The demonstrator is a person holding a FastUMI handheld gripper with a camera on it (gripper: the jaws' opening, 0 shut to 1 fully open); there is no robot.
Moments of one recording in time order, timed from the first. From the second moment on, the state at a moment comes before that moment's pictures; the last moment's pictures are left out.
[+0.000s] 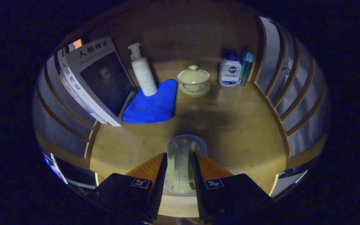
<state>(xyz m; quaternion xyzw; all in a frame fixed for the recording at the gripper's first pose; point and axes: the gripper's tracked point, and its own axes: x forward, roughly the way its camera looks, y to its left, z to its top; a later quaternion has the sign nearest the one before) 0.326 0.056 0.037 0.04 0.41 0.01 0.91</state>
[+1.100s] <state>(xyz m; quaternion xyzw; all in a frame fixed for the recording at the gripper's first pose) 0.092 0.041 0.060 0.01 0.07 0.03 1.00</state>
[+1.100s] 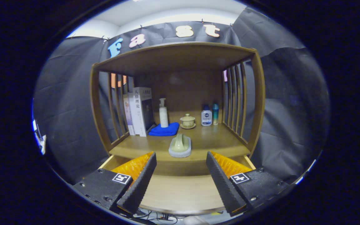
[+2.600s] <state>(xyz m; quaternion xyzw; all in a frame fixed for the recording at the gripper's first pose) 0.038 0.060 -0.144 -0.03 0.08 -0.03 1.00</state>
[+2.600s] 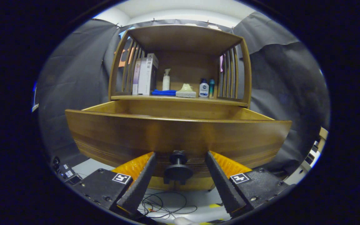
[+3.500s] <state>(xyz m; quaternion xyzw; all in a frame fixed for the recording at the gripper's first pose) 0.139 0.066 -0.122 -0.01 0.08 -0.02 1.00</state>
